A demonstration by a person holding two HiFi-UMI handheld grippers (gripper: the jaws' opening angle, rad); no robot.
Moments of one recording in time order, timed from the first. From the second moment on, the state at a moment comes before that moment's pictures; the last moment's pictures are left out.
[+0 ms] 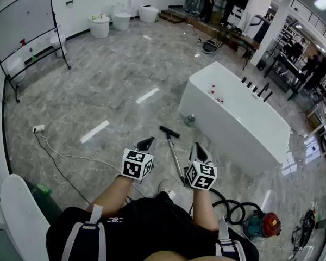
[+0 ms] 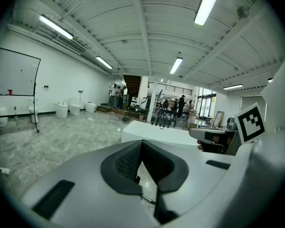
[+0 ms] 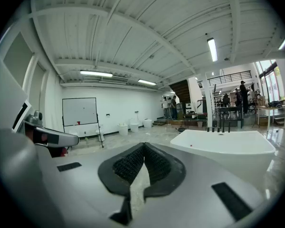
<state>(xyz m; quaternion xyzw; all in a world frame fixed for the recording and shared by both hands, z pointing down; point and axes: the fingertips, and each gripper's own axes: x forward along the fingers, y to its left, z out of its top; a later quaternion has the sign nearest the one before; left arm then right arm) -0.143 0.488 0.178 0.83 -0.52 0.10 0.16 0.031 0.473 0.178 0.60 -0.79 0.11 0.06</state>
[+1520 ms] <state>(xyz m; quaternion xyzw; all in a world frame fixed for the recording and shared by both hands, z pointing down) -0.024 0.132 0.184 0.82 -0.54 0.14 0.13 0.149 0.116 0.202 0.55 -0.81 0.19 0.07</state>
